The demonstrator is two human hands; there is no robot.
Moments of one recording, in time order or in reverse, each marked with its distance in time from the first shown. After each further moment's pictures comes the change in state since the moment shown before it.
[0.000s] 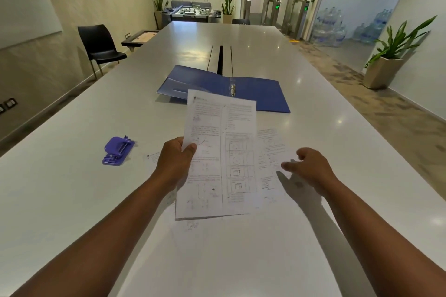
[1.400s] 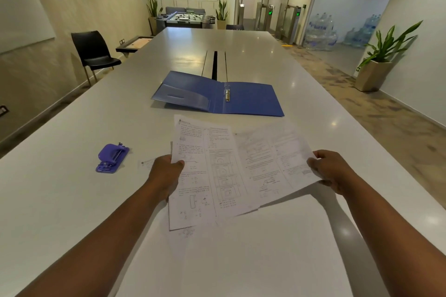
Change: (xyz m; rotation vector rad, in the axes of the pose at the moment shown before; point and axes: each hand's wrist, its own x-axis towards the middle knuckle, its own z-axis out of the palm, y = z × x) left_hand 0.012 -0.025 -0.003 -0.019 -0.009 -0.260; right_hand 0.023 0.028 -0.041 0.333 -0.011 0.215
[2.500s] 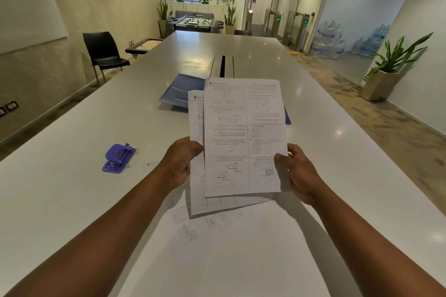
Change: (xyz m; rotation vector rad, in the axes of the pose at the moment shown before) left_hand -0.005 0.050 0.005 -0.336 -0.258 0.023; right_hand -0.043 -0.035 0.072 0.380 -0.288 -0.238
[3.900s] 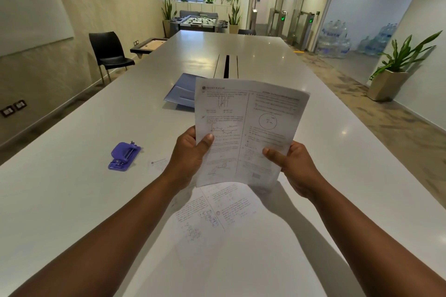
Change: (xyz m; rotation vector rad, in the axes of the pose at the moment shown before) left_hand -0.023 0.000 0.013 0.170 0.056 0.389; right_hand -0.015 -0.026 0.026 -0.020 -0.129 -0.226
